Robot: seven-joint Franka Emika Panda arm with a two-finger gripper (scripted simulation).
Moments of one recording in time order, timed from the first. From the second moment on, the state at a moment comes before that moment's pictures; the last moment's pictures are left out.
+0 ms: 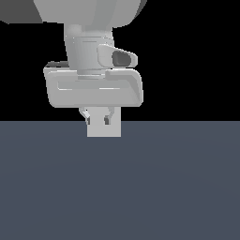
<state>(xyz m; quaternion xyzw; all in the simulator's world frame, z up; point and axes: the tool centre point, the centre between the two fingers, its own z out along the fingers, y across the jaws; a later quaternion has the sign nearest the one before) -0.013 0.050 0.099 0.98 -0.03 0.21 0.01</state>
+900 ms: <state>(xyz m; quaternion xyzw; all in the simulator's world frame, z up) -0.011 0.053 0.100 0.98 -0.03 0.21 0.01</state>
